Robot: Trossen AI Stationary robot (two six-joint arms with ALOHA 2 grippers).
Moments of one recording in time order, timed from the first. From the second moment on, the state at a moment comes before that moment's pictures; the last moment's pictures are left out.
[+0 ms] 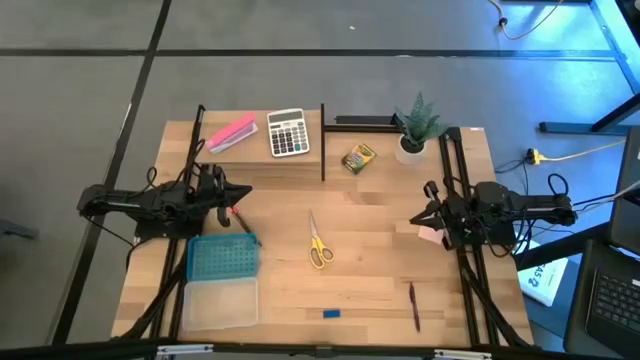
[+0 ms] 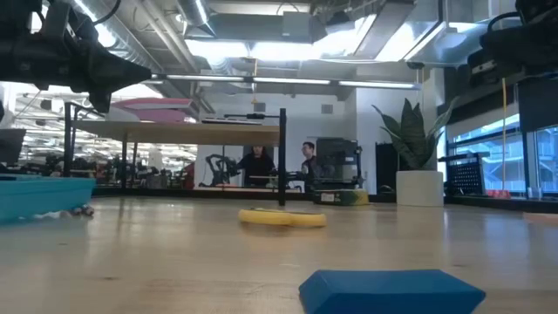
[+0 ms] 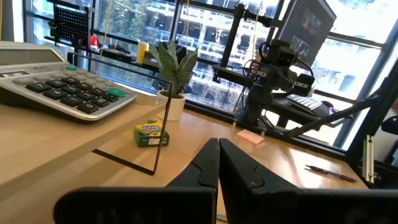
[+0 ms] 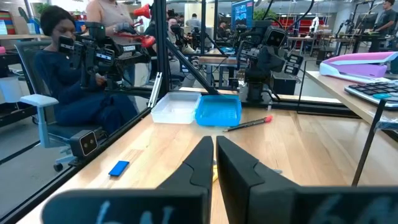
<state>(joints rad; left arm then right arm) -0.06 0.01 0.01 0.06 -0.37 -0.25 0.08 0.01 0.13 -0.13 -0.19 -0.01</state>
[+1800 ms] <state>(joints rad) -0.06 0.01 0.01 0.06 -0.37 -0.25 0.08 0.80 0.86 -0.53 0.37 0.15</state>
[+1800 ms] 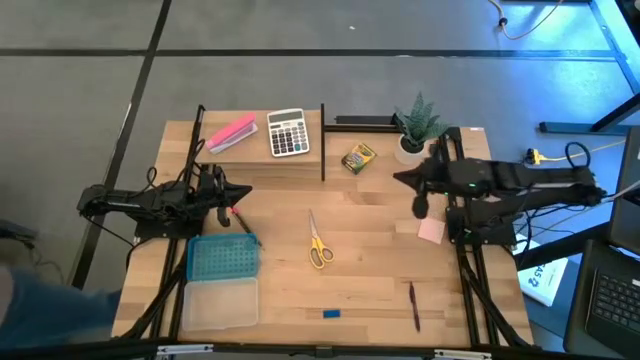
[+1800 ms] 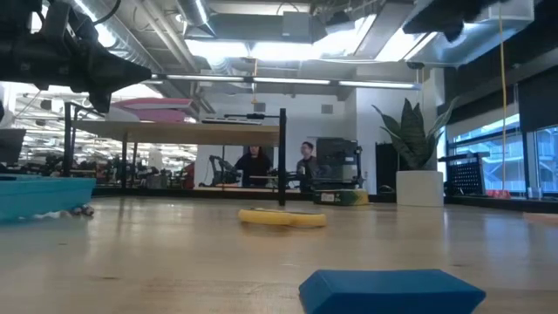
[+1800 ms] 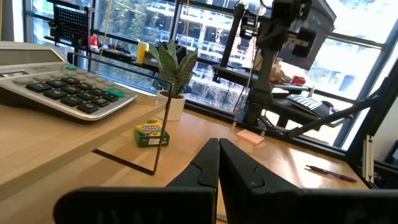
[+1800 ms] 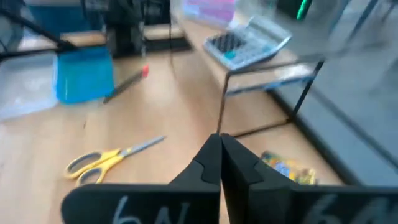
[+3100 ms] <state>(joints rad) -0.20 1.04 1.14 -0.89 -0.31 -0.29 0.16 1.40 1.52 -1.20 -0.05 0.37</state>
